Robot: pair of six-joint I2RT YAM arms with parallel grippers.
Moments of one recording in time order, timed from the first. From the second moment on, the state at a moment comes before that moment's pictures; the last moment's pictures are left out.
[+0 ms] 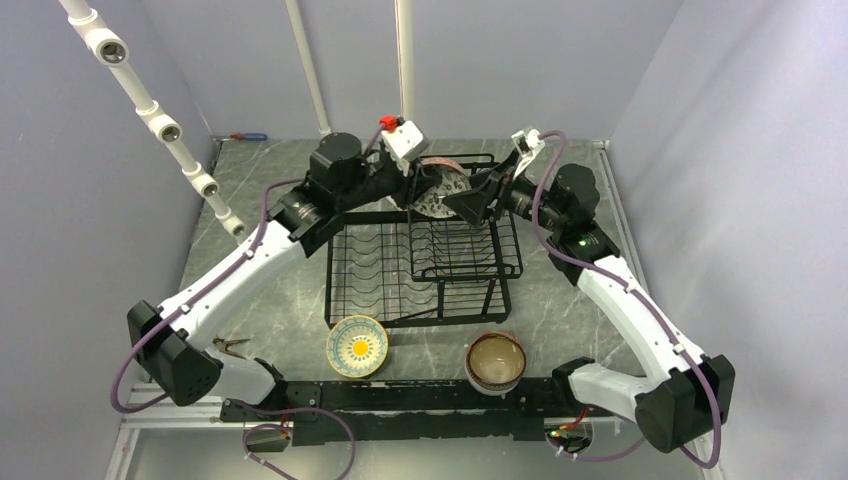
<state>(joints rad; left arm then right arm) -0.68 1.37 1.40 -0.11 0.32 0.11 0.37 1.10 0.99 0.15 -0.65 0.37</state>
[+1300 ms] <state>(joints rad) -0.70 1.43 1.44 -0.27 0.44 -0.32 0.37 1.15 1.04 -0.04 -0.54 0.28</state>
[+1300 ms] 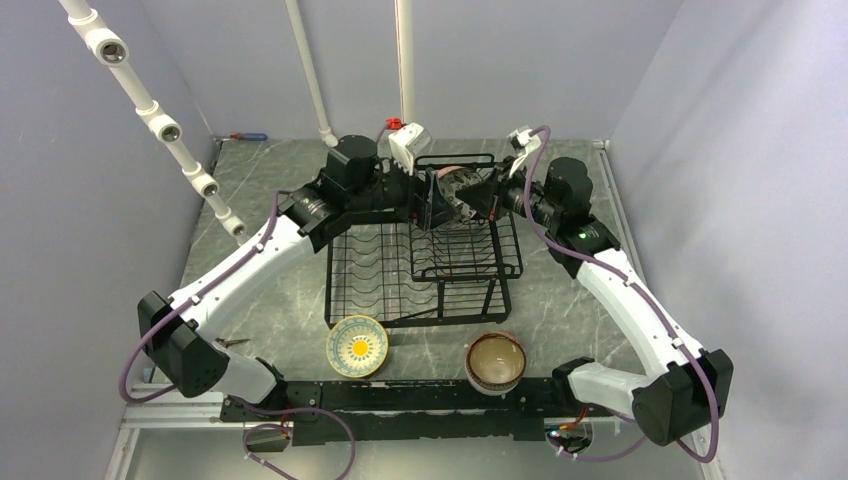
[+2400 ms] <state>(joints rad) -0.72 1.40 1.39 -0.24 0.36 -0.29 0.38 1.17 1.07 -0.06 -0.59 0.26</state>
